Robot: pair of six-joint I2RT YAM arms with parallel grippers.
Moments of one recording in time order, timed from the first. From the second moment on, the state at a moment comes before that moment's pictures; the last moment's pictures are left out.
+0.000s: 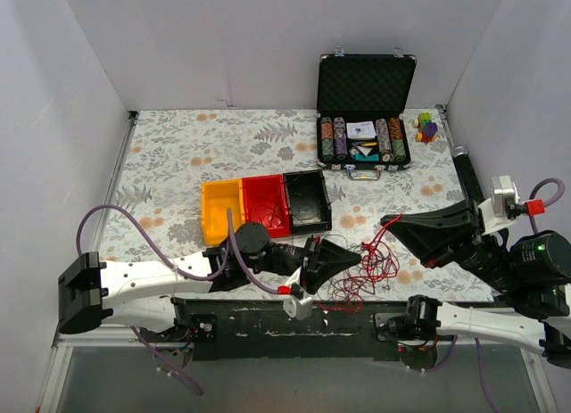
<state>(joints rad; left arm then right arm) -1.27 1.19 0.79 0.57 0.55 0.97 1.32 0.39 1.02 -0.21 0.16 0.31</state>
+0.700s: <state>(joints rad) -1.28 1.06 0.72 0.06 0.59 1.13 1.34 0.38 1.16 -0.31 0.31 0.25</state>
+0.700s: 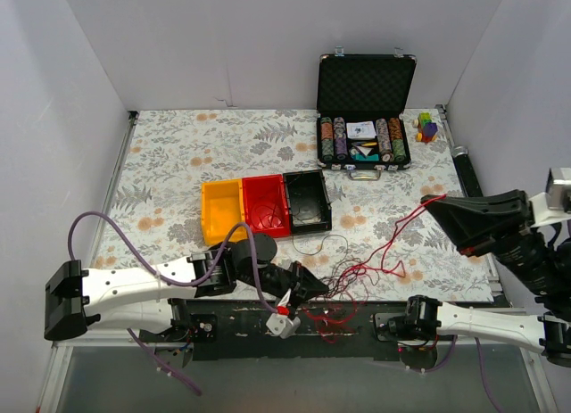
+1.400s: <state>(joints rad) -1.25 1.08 0.62 -0.35 0.49 1.17 1.34 0.49 1.58 -0.34 0.54 0.05</state>
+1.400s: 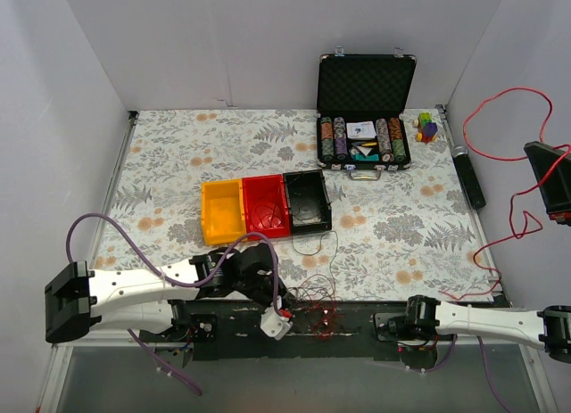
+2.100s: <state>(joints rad) -1.21 0.92 0.85 -0.26 0.46 0.82 1.45 0.90 1.47 -0.17 0.75 -0.20</state>
